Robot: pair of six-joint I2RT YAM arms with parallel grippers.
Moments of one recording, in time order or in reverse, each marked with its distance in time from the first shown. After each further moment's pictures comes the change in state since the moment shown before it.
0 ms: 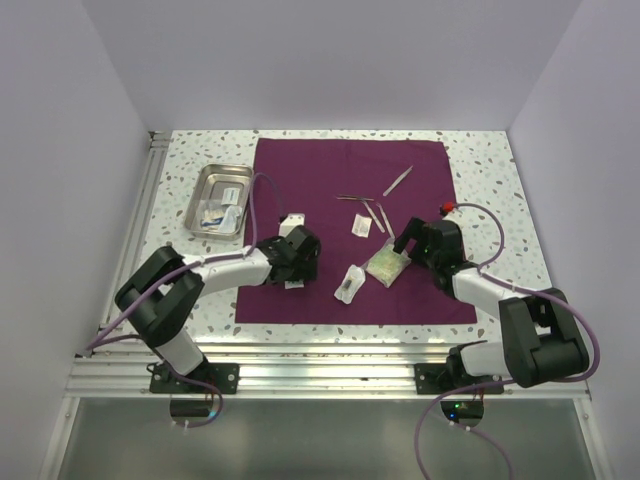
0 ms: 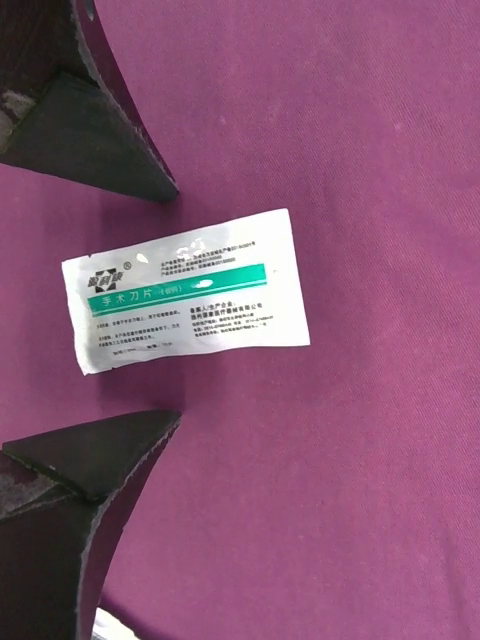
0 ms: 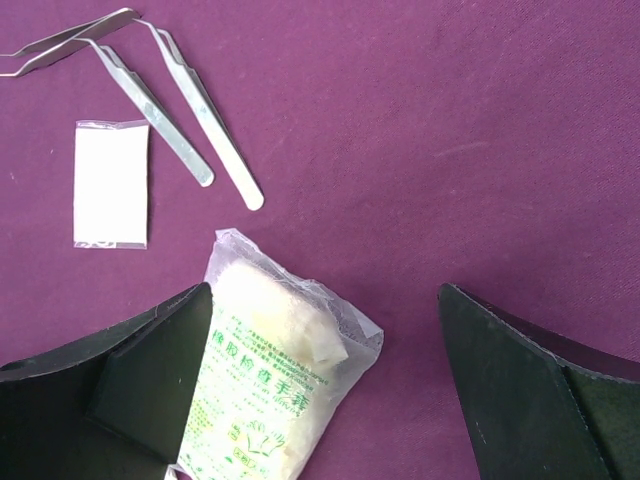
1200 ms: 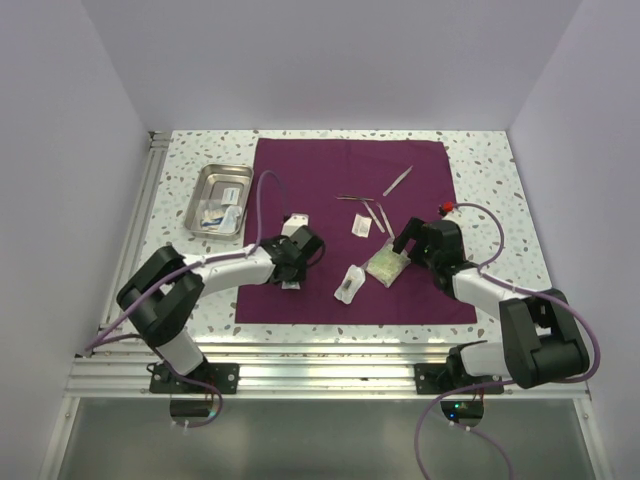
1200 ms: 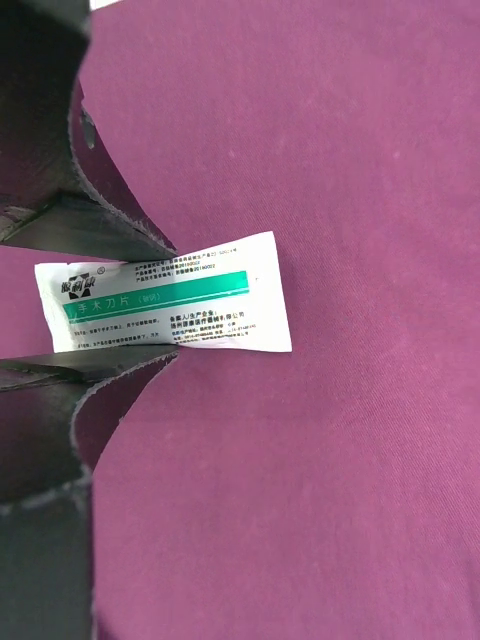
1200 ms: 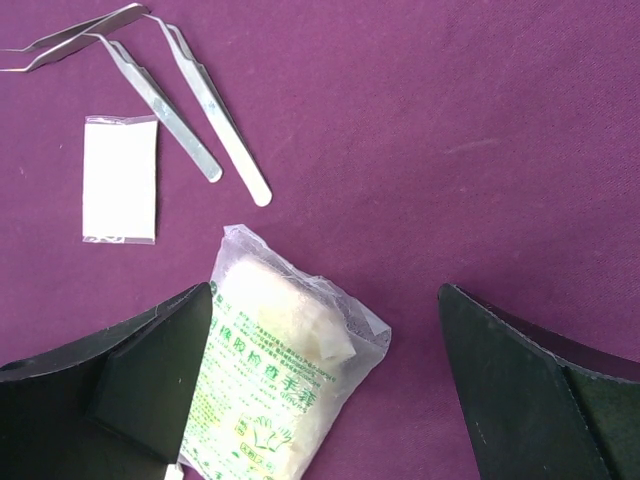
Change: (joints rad) left arm -0.027 0.027 0.060 -0.100 -0.065 0.033; right arm 0.000 -0.003 0.000 0.000 -0.016 0.003
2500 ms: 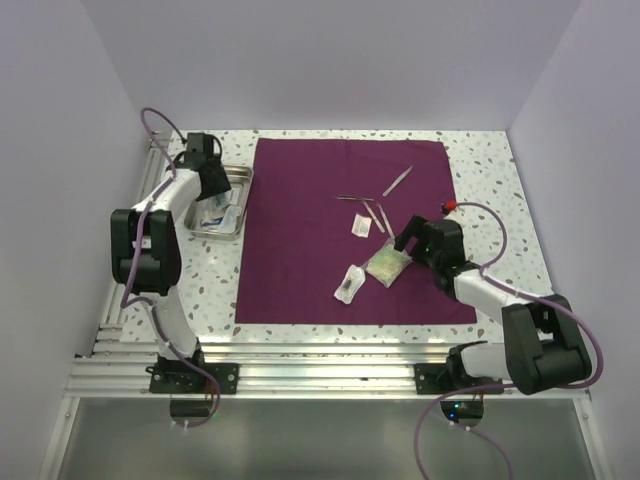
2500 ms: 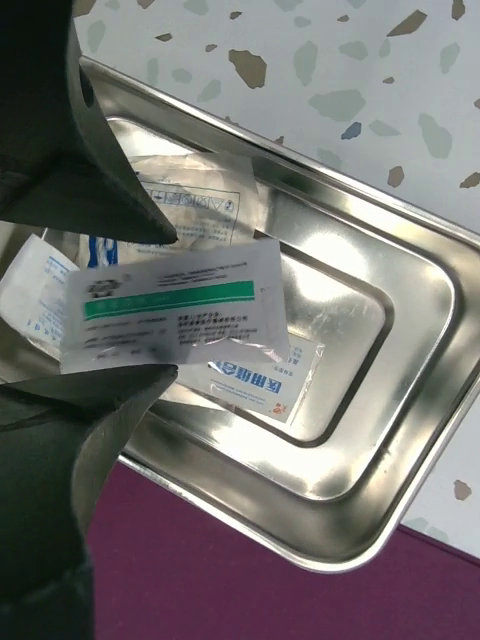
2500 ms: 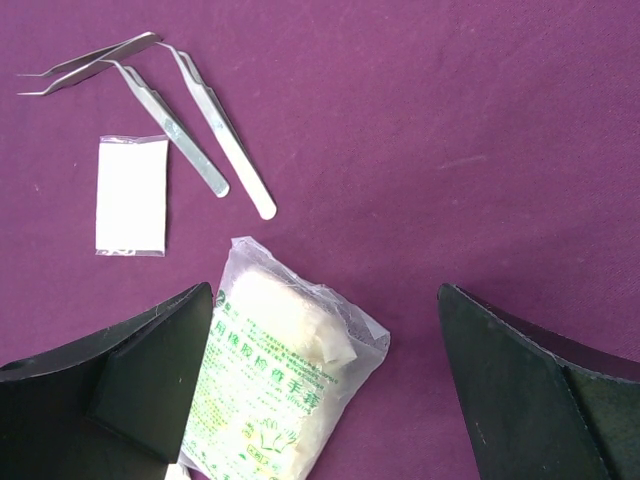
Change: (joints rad) left arm 0.780 0.247 0.526 -0.046 0.248 0.264; right arm 0.000 -0.033 0.000 -0.003 0.026 0.001
